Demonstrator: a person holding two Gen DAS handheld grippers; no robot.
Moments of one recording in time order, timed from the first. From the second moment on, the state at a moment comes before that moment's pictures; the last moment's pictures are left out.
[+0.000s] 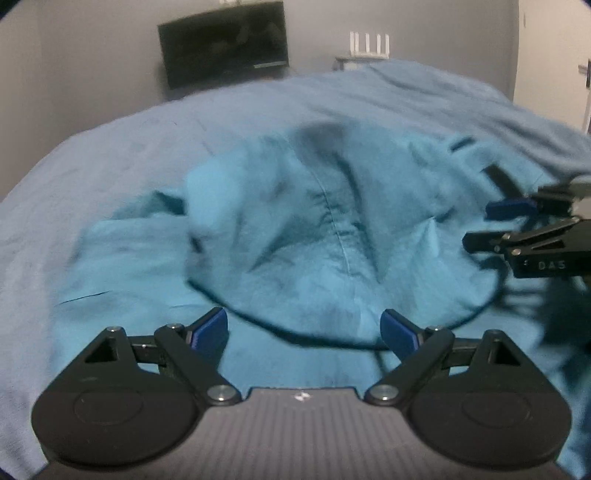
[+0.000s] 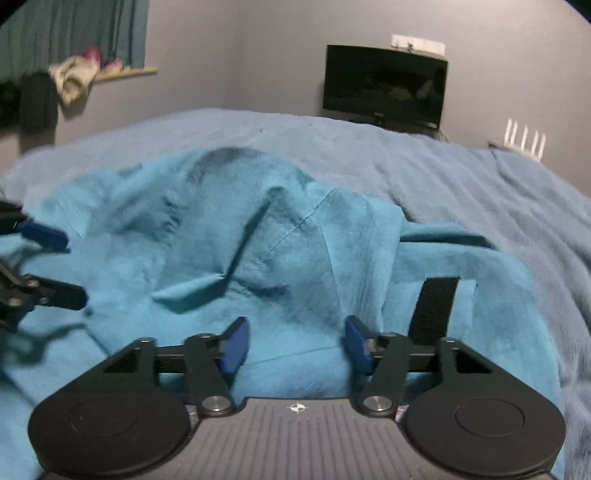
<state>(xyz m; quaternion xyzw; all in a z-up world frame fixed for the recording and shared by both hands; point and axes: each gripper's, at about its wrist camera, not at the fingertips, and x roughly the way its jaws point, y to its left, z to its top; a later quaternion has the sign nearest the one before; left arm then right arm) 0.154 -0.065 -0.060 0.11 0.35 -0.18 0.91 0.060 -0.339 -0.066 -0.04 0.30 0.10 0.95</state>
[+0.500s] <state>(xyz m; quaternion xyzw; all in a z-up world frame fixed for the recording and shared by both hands) -0.009 0.098 0.057 0.07 0.38 -0.09 0.92 -0.132 -0.388 0.079 -0.06 0.33 0.09 0.94</state>
